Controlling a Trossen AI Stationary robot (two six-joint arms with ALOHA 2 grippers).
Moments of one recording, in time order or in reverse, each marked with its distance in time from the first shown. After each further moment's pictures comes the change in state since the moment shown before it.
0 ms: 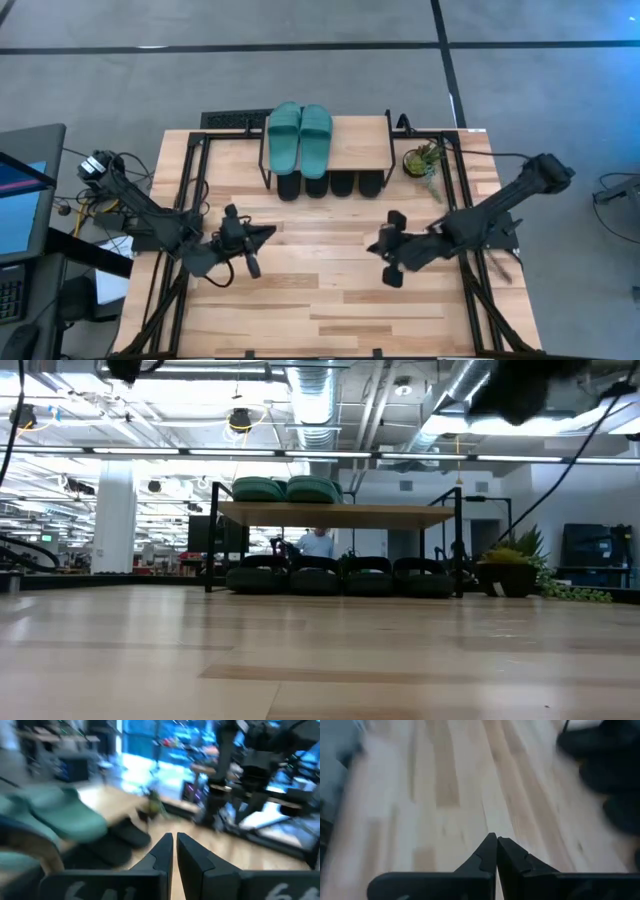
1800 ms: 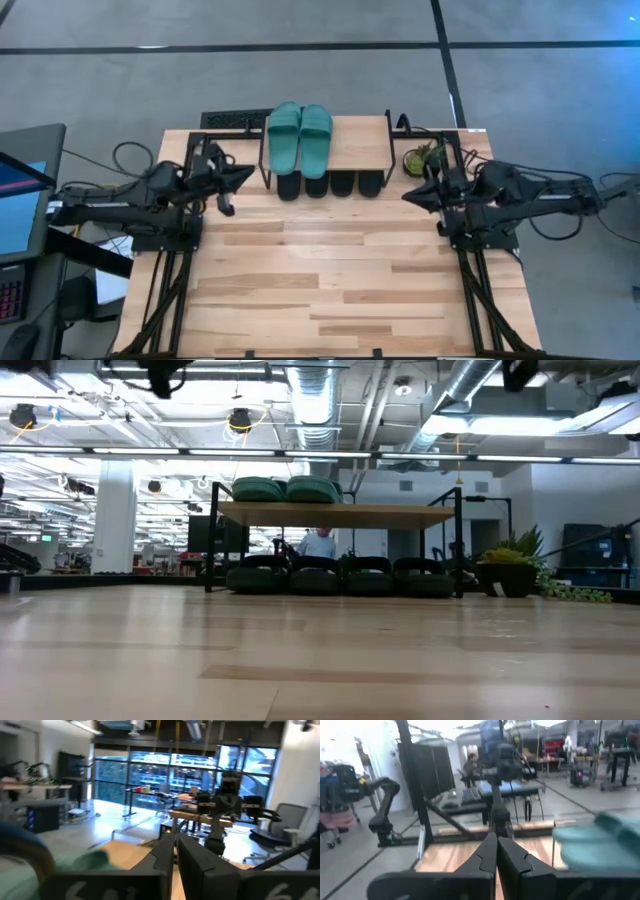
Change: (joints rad) left arm 0.726 -0.598 -0.276 0.134 0.878 0.308; right arm -0.457 -0.737 -0.353 0.402 -0.472 -0.371
